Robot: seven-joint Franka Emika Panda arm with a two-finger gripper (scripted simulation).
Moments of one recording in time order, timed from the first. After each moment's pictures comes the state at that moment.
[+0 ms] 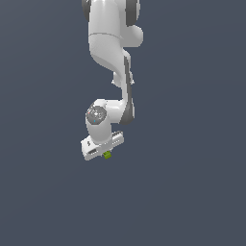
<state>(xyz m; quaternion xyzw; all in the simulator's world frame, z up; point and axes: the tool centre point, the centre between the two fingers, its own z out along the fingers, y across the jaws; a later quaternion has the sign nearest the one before) 0.023 -0.089 0.015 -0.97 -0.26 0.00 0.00</state>
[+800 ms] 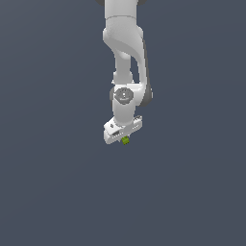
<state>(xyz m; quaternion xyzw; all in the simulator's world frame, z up) -0.047 0.004 0.041 -0.97 -0.26 0.00 0.00</state>
